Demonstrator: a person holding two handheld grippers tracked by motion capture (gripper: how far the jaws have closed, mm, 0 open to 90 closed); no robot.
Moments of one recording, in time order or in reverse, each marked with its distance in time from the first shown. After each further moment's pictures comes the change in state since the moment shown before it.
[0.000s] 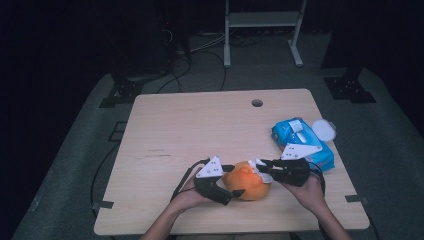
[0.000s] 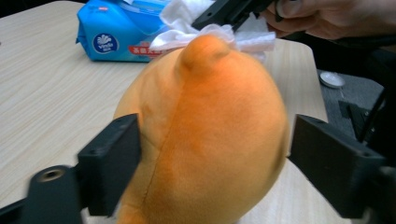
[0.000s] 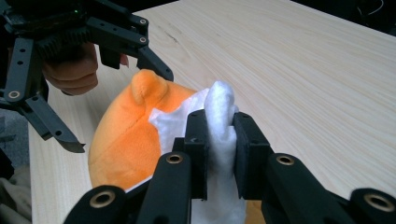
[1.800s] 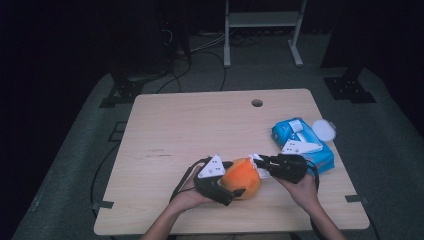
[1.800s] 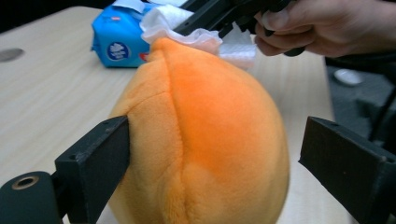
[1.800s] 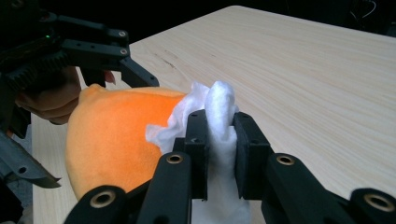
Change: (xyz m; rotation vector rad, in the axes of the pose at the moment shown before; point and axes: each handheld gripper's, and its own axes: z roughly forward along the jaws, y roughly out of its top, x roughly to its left) left arm -0.009 0.017 -0.009 0.007 0.057 0.029; right arm -0.007 0.000 0.009 -0.087 0.011 0.116
